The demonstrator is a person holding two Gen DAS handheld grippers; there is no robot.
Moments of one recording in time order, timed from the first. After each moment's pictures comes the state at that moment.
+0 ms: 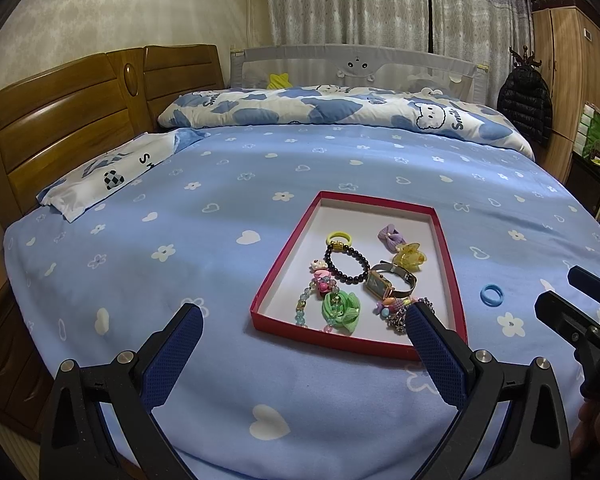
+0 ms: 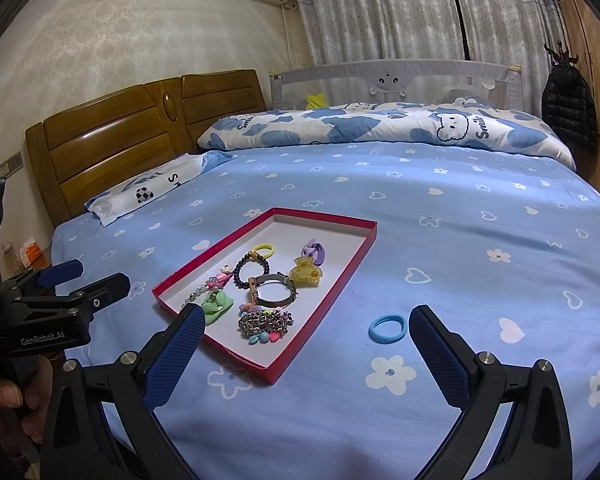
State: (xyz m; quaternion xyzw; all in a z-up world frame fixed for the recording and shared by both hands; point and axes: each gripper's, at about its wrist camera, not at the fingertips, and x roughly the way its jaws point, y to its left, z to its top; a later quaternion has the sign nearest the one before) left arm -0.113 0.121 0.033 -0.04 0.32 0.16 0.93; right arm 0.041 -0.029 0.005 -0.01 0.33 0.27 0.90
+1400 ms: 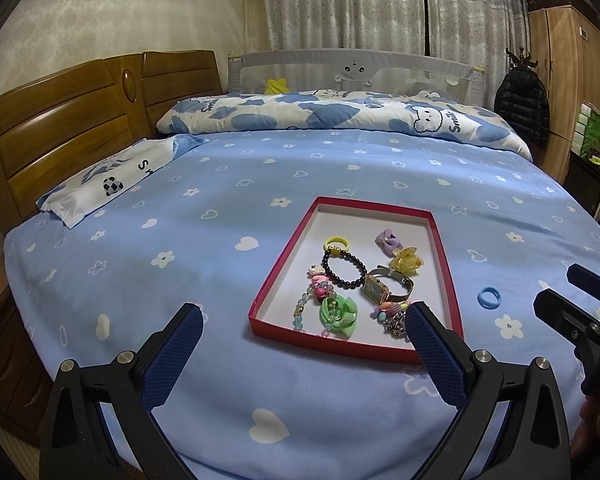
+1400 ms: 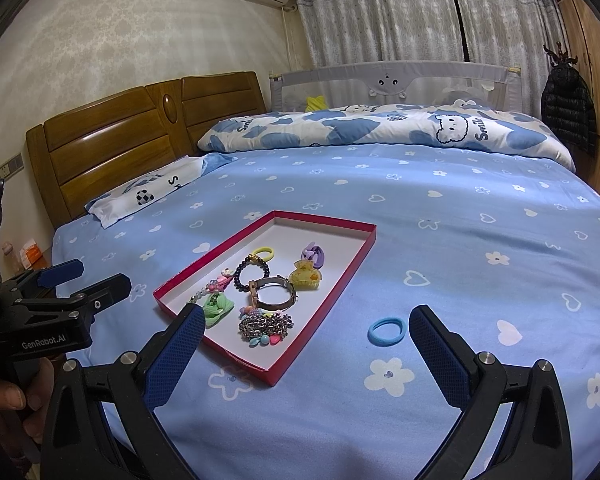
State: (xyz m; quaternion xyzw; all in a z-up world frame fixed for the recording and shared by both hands) left arm -0.115 0.118 0.035 -0.04 0.32 0.16 0.93; right arm 0.041 -0.029 0.005 -0.01 0.33 0.27 0.90
